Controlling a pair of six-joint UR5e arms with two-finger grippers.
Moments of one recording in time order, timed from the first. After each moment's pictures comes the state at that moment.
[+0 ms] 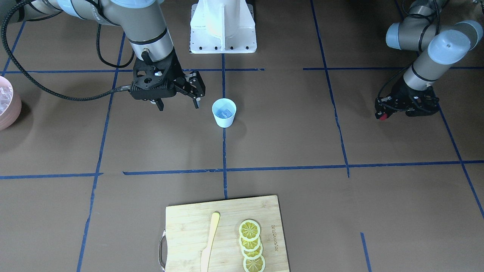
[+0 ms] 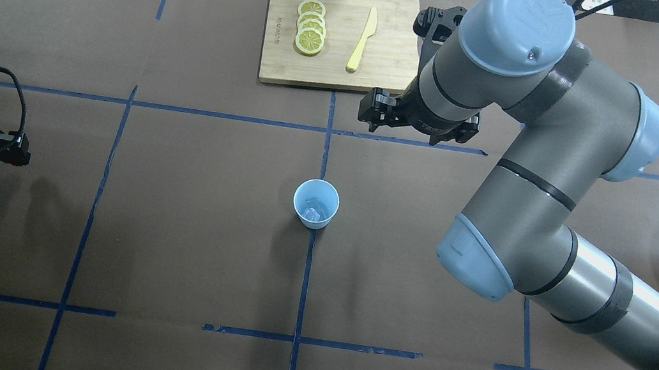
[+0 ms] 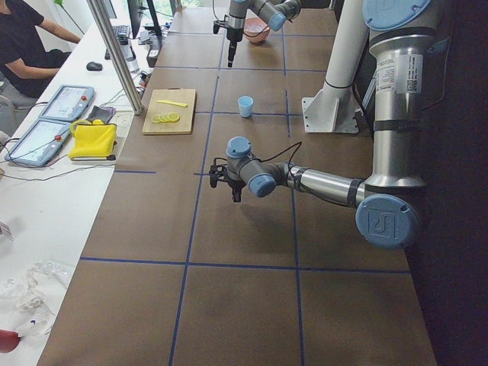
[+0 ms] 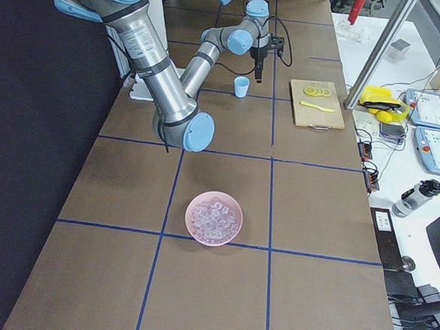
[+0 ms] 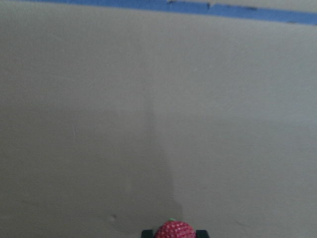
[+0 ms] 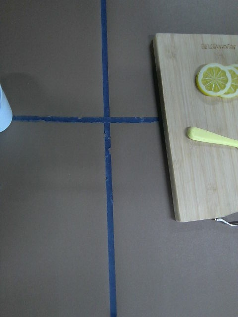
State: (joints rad) left arm -0.88 -1.53 -1.78 -2.07 -2.11 -1.00; right arm 0.70 -0.90 1.88 -1.70 1.93 1.16
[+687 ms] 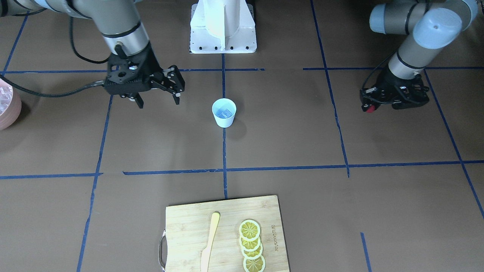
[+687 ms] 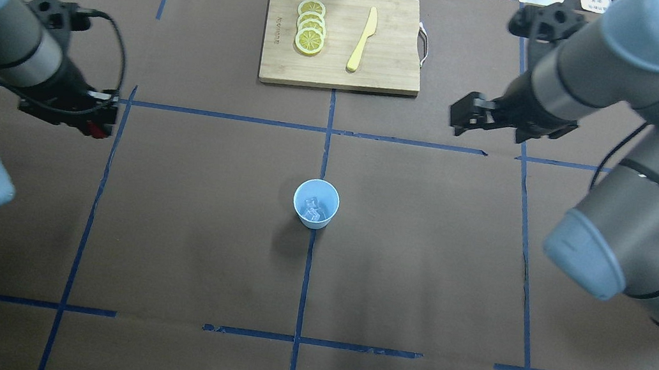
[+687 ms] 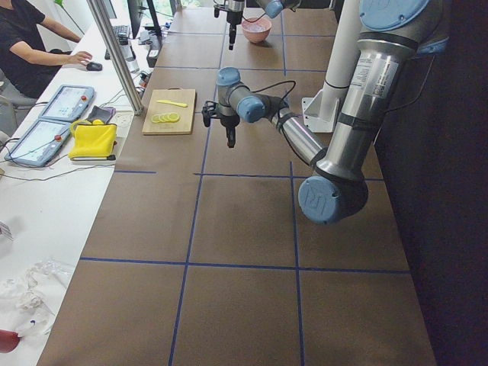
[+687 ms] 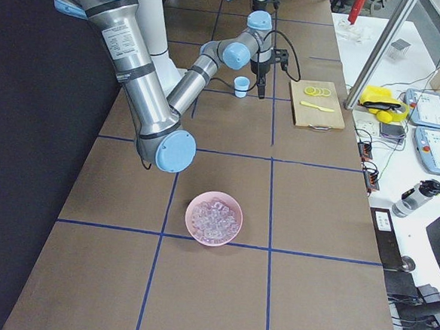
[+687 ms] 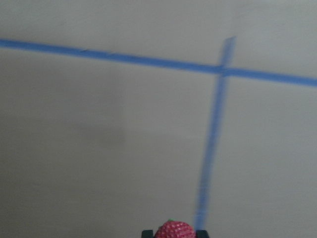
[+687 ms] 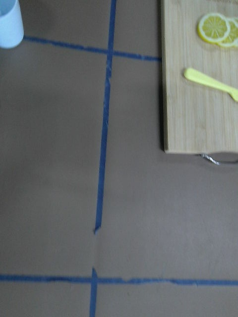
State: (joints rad) left arm -0.81 -1.94 -1.96 -1.47 -2.11 -1.13; right arm 0.88 -1.13 2.01 -1.69 2.05 0.89
